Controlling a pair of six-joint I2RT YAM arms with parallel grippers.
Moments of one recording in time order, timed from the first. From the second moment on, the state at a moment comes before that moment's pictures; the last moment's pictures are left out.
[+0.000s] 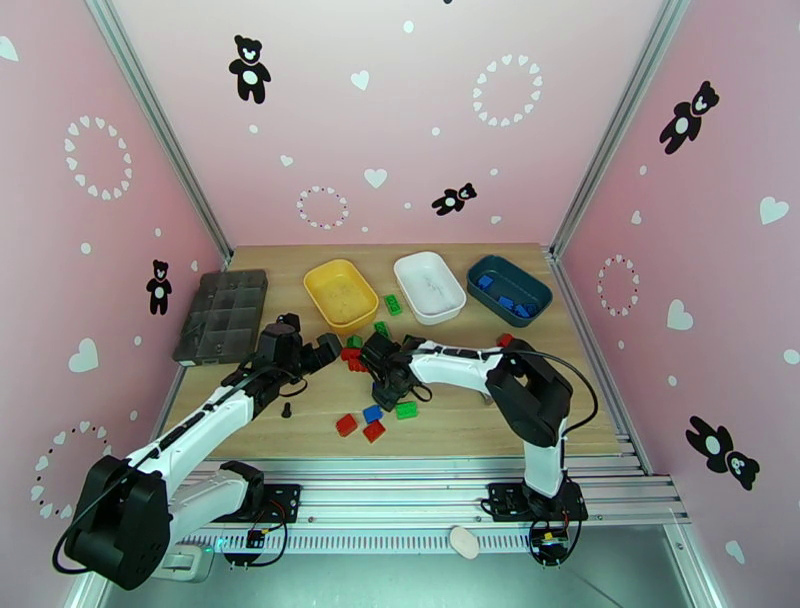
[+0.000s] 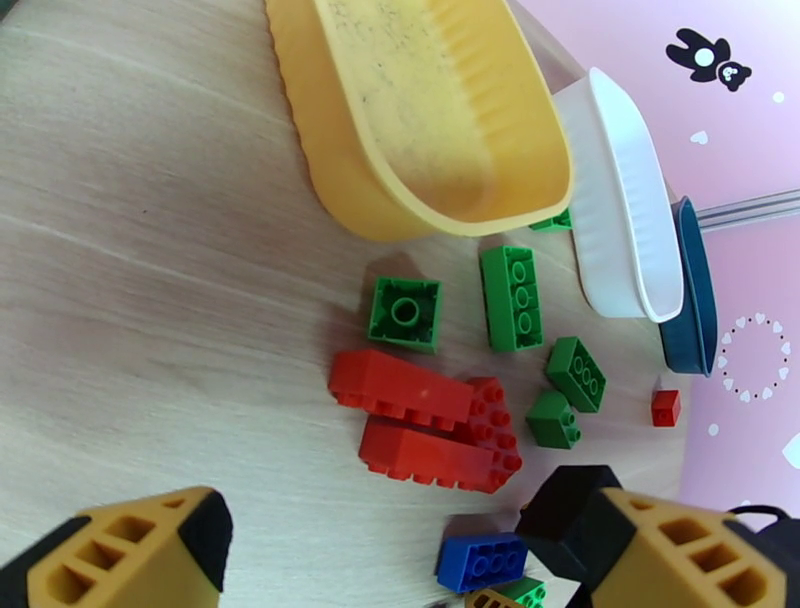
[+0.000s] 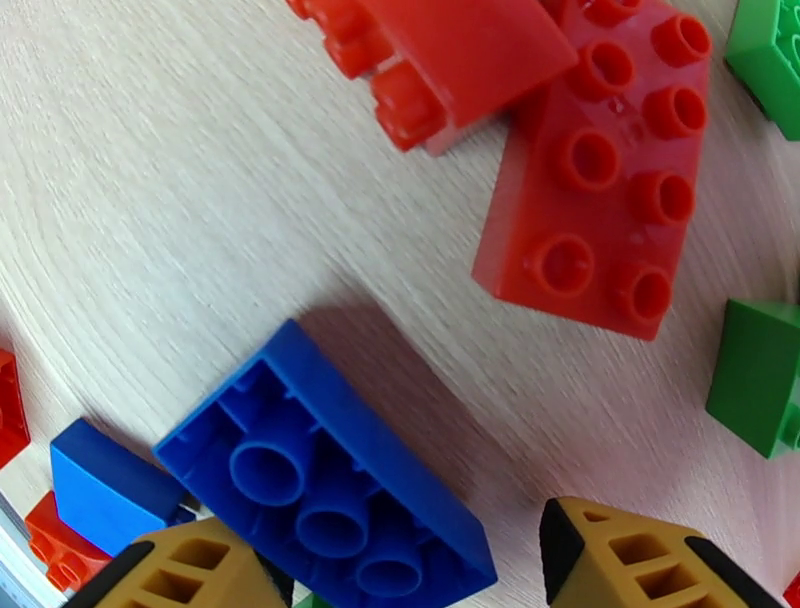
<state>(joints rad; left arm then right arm) -0.32 1.12 0.56 -0.15 0.18 -0.81 0.95 1.93 1.26 -0.66 0.09 0.04</state>
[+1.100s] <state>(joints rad) -0.48 1.35 0.66 0.02 0.26 -0.89 0.70 1.60 1.14 -0.58 0.01 0.14</state>
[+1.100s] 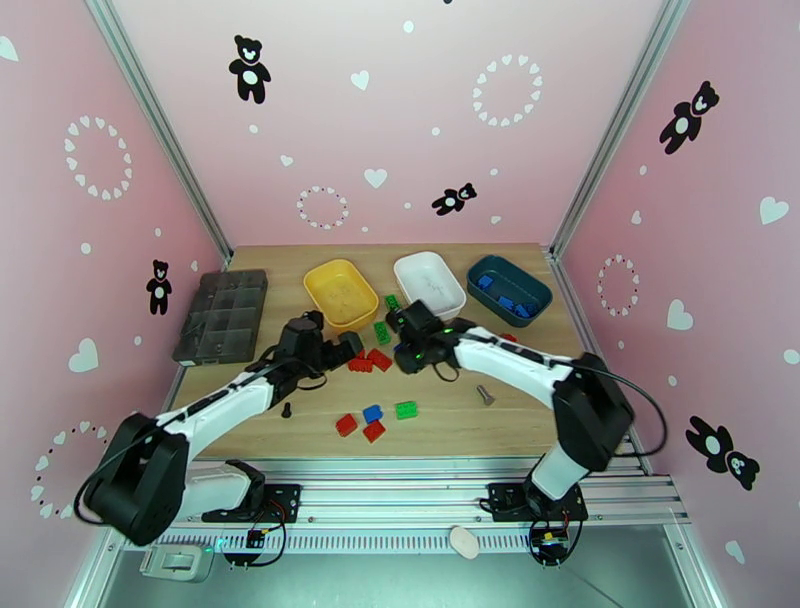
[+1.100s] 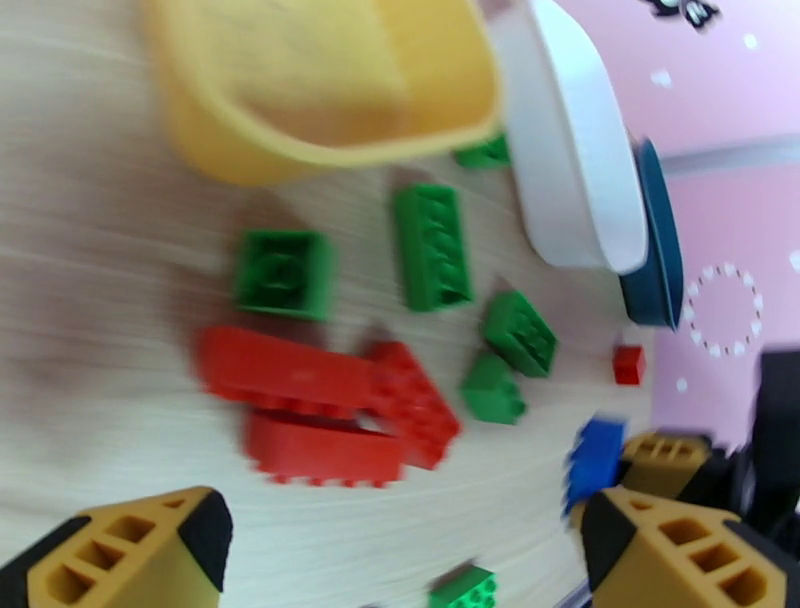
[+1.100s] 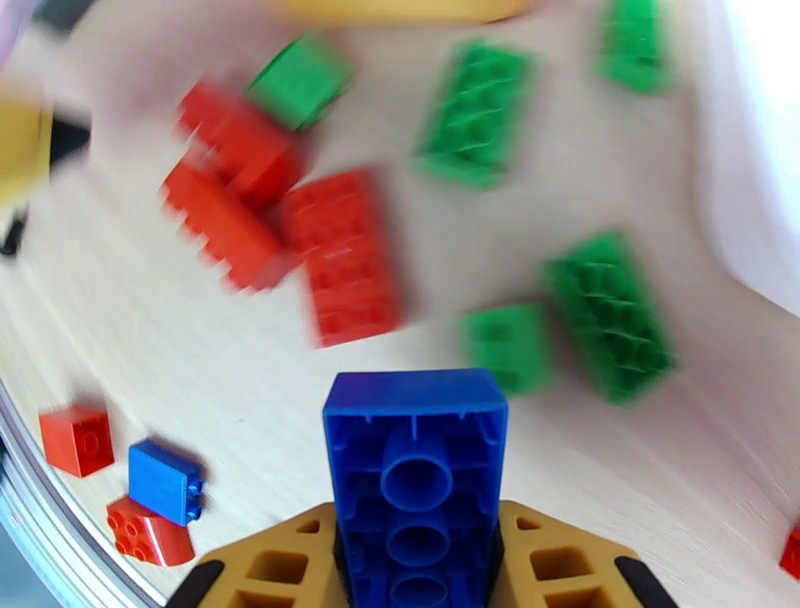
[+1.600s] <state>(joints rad) -0.76 1.94 1.32 0.17 0.40 -0.91 0.20 1.47 1.16 -0.59 0.19 0.30</state>
